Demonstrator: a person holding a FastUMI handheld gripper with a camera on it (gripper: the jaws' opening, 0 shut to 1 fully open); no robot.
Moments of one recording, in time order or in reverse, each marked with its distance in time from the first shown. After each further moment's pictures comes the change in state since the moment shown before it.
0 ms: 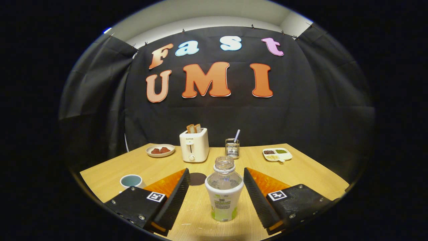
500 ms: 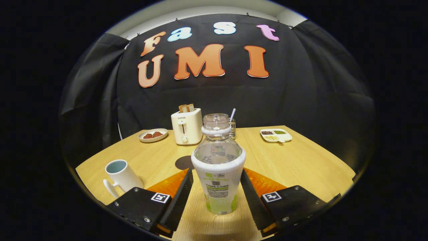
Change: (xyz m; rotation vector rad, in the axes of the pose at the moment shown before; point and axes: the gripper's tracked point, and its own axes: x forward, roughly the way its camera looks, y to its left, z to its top) arm 0.023 -0.005 -0.065 0.048 0.144 -0.028
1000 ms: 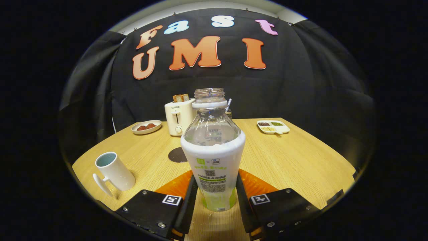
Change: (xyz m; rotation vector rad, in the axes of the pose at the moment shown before) arm 0.008 0.003 -0.015 -0.048 0.043 -0.030
